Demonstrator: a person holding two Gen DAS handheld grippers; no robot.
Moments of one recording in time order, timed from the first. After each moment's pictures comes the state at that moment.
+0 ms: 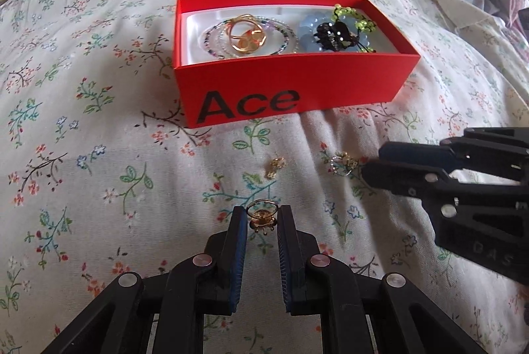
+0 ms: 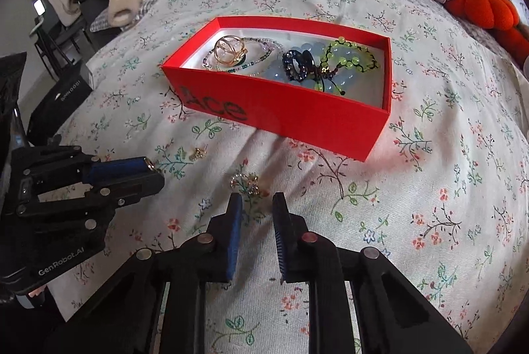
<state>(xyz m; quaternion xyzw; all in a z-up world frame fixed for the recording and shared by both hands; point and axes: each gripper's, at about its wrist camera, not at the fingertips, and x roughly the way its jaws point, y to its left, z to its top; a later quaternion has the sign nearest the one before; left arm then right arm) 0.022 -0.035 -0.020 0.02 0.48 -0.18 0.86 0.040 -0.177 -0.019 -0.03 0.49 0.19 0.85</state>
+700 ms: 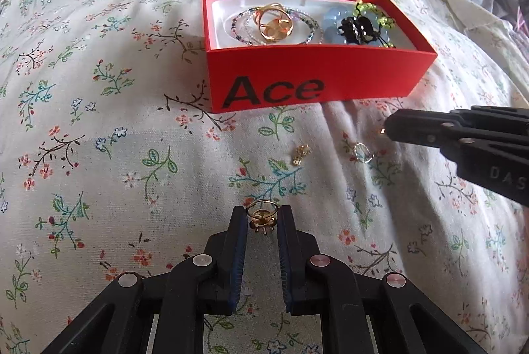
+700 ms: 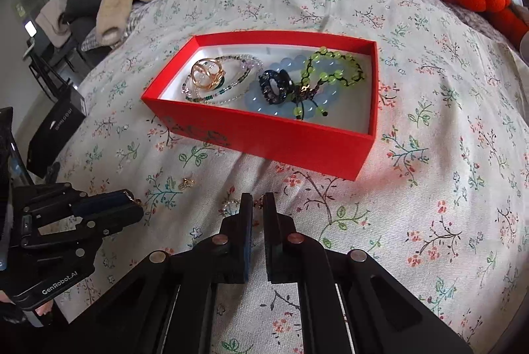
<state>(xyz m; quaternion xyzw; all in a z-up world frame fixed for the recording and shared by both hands) 0.026 -0.021 -0.023 0.01 0.49 -0.17 0.85 0.058 -0.190 -0.013 0.01 0.49 0.17 0.85</state>
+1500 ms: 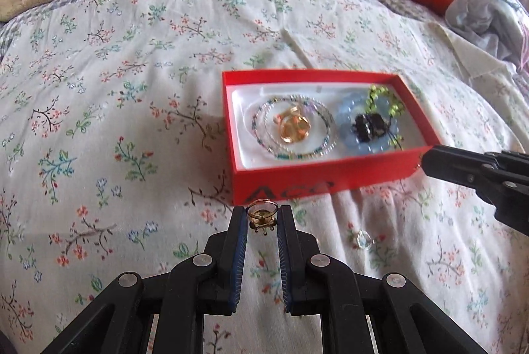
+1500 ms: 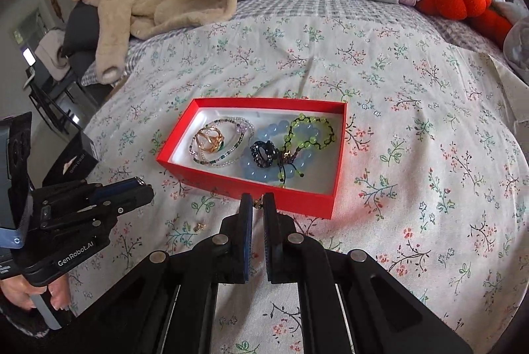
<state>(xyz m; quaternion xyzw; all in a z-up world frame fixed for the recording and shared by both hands) 0.065 -0.014 0.016 -0.01 0.45 -0.16 0.88 0.064 -0.204 0.038 0.05 0.45 0.16 0.88</state>
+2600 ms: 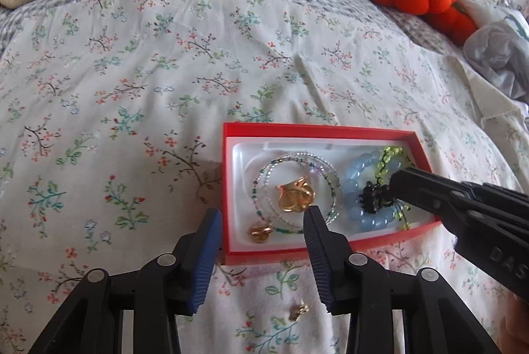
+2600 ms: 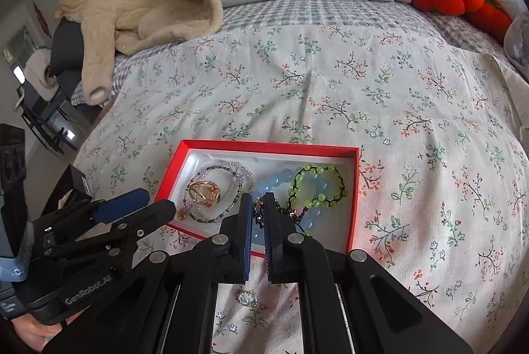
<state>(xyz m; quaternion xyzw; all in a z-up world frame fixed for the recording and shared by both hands) 0.102 -0.023 0.030 -0.05 0.45 -0.13 0.88 0.116 -0.190 0.043 0.07 0.46 0.14 0.88</state>
